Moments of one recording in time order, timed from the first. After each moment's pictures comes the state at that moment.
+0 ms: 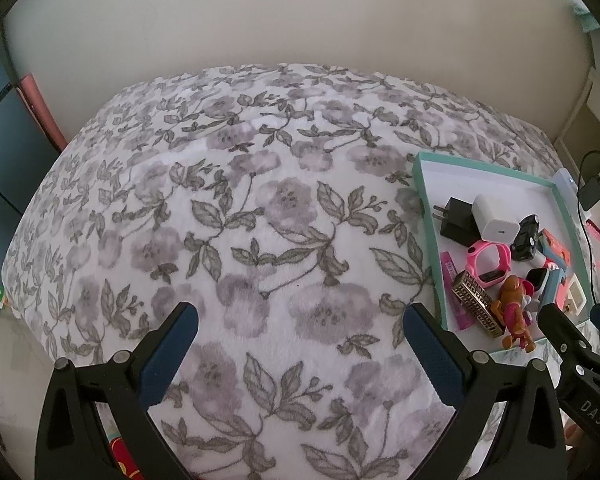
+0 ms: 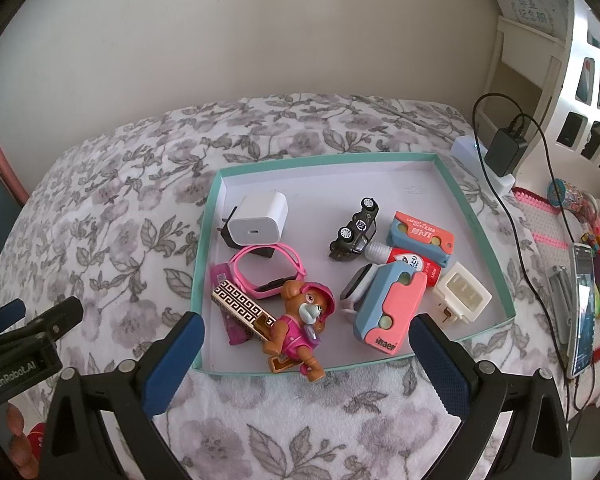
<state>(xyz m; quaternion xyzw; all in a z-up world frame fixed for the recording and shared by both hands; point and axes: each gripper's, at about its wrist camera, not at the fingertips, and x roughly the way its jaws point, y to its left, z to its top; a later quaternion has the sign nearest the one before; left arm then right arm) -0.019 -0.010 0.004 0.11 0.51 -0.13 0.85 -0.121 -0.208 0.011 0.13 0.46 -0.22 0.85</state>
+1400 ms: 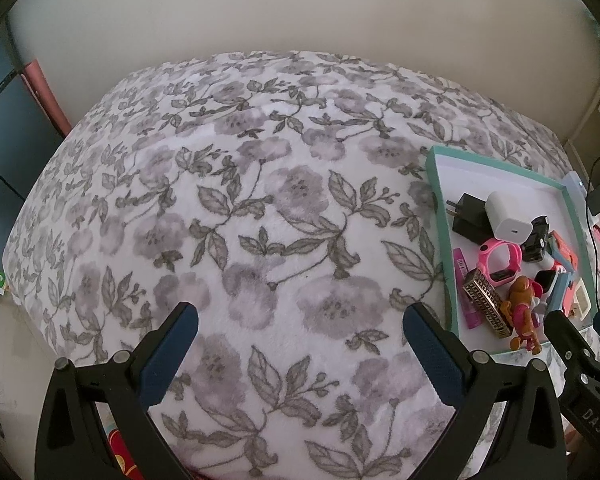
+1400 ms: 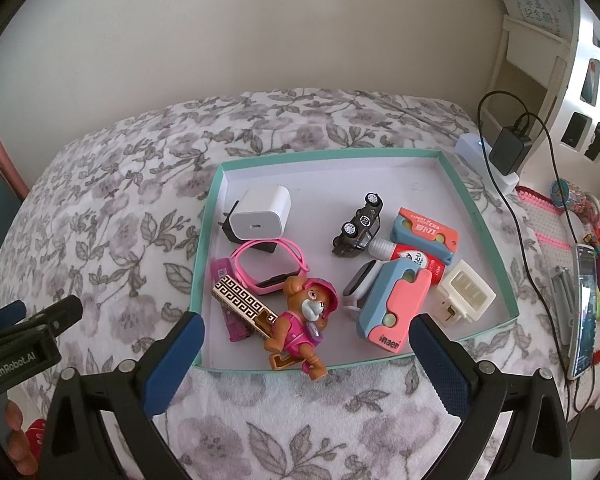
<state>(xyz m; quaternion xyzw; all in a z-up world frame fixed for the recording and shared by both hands) -0.013 -0.005 -0.003 0.10 0.53 -0.12 0.84 -0.120 -0.206 0.007 0.13 0.47 -0.21 0.85</state>
